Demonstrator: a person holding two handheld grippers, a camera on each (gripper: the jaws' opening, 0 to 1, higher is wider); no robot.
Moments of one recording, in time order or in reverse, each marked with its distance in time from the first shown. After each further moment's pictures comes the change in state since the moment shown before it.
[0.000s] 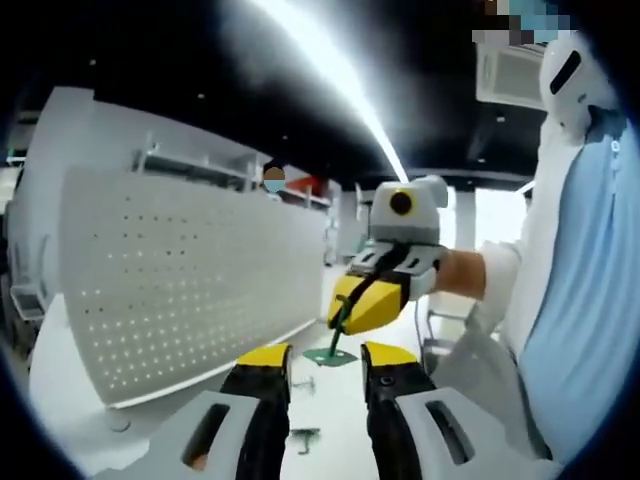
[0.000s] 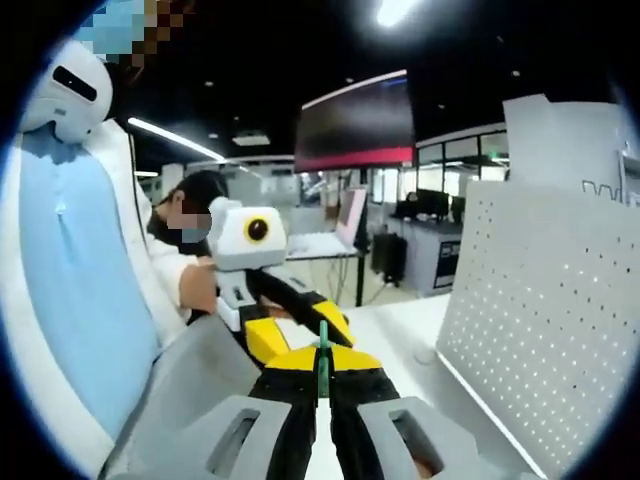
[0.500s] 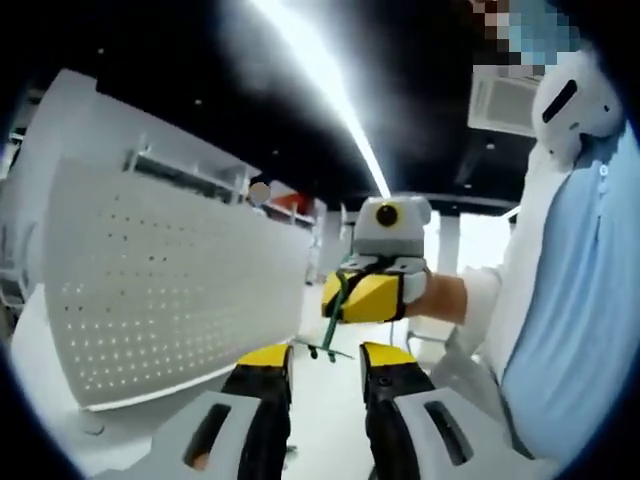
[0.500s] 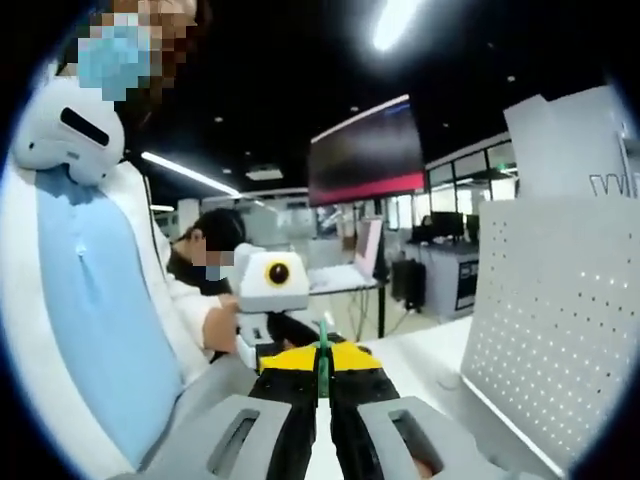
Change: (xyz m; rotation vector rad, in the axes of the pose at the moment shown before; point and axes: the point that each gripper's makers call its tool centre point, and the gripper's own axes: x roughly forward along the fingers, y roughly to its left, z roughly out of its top) left arm 0.003 -0.014 0.014 -0.046 -0.088 -0.087; right arm 0.004 0.016 0.031 0.066 -0.155 0.100
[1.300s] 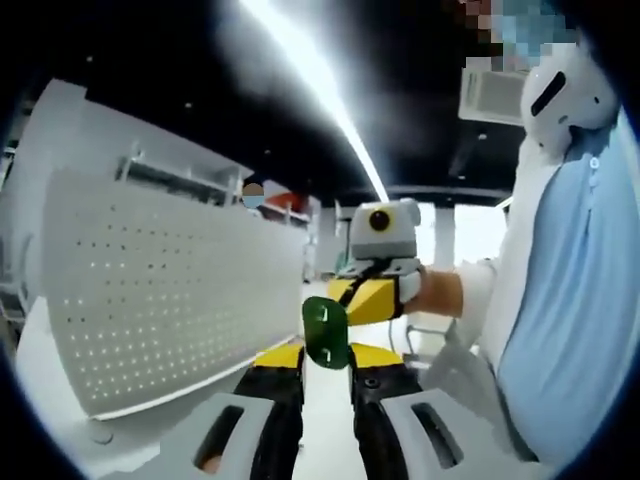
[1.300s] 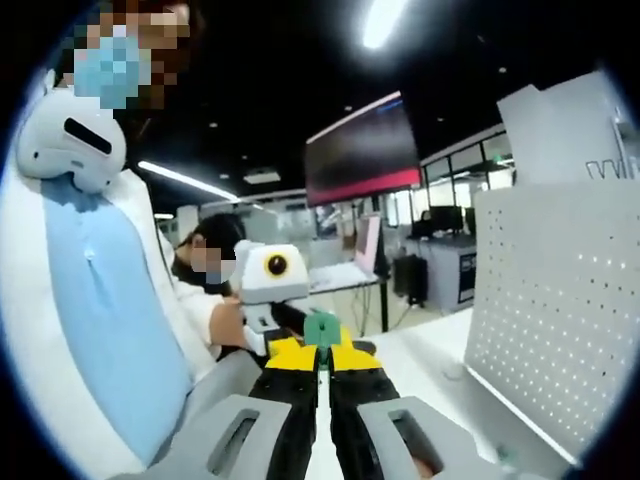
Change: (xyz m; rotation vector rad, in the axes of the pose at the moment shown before) left arm -0.007 0.000 0.003 0.034 0.007 -0.012; right arm -0.009 0.001 -0.008 0.043 0.014 0.001
